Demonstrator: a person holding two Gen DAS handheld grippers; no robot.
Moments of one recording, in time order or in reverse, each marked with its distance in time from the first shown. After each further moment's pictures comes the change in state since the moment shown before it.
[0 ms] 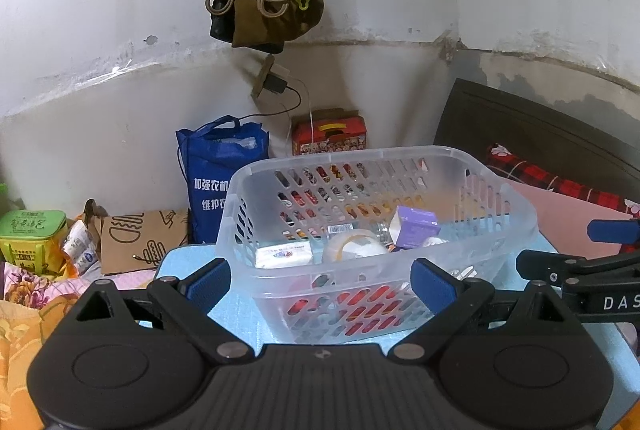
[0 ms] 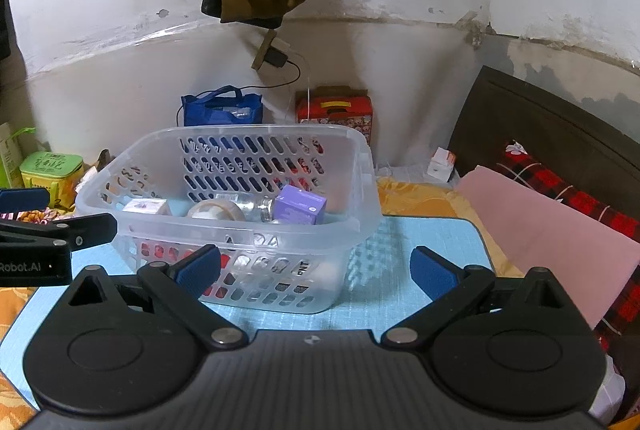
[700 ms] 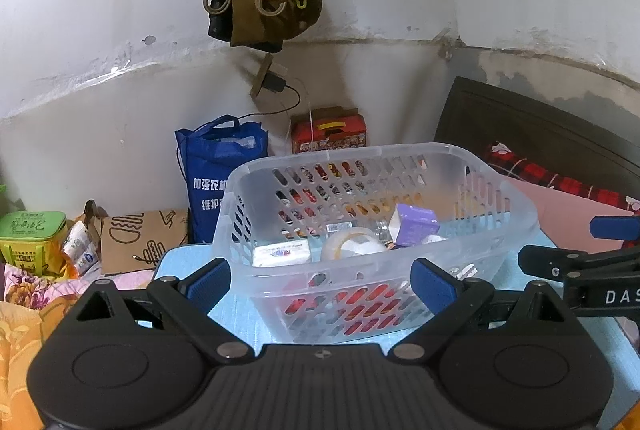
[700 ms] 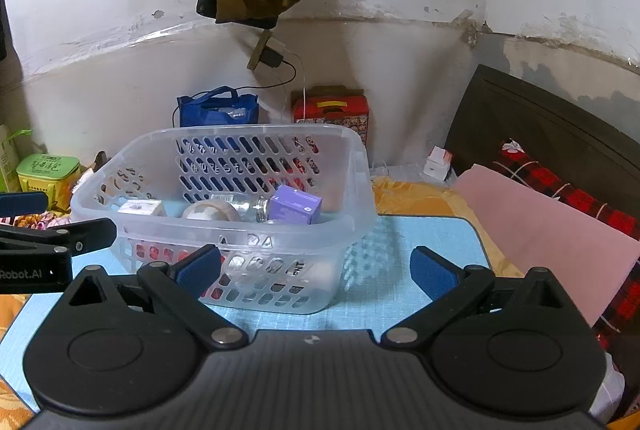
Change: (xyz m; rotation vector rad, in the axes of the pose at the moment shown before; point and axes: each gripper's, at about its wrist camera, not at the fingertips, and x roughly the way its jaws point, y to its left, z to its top) left arm 0.003 -0.001 -0.001 0.005 0.003 0.006; right arm 0.003 -0.002 0.002 0.010 0.003 -0.008
